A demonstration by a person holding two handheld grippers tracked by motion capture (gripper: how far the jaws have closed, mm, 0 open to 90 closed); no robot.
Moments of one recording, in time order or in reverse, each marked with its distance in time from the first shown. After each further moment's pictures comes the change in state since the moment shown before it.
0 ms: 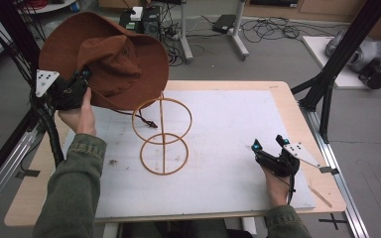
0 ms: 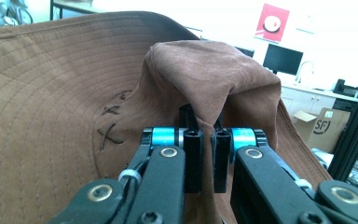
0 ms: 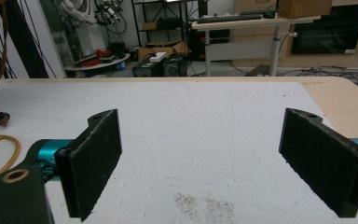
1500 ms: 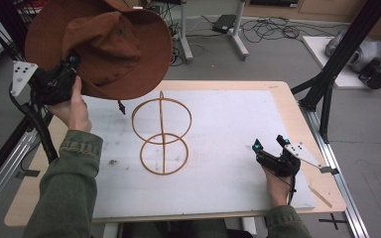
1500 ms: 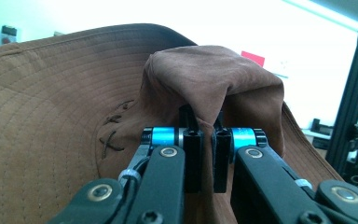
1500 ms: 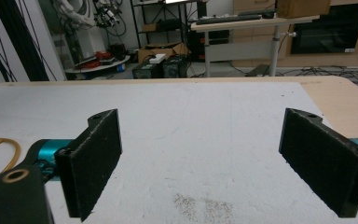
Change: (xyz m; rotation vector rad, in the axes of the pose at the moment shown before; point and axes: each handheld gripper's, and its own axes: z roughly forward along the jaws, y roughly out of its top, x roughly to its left) left arm -0.015 0.044 -0.021 -0.176 -0.069 -0.043; right arm -0.002 0.000 0.000 -0.006 -0.001 0.011
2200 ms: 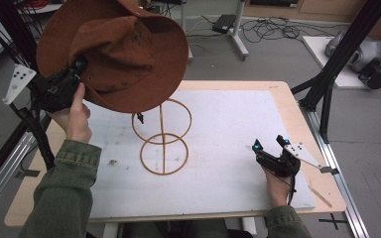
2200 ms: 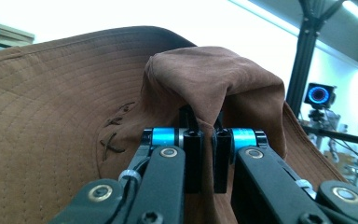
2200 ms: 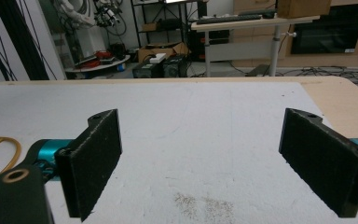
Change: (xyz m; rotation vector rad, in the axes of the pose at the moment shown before) left arm -0.019 0.007 -0.017 0.011 -0.180 -0.034; right arm 0.001 0.000 -0.001 0.002 0.001 -0.004
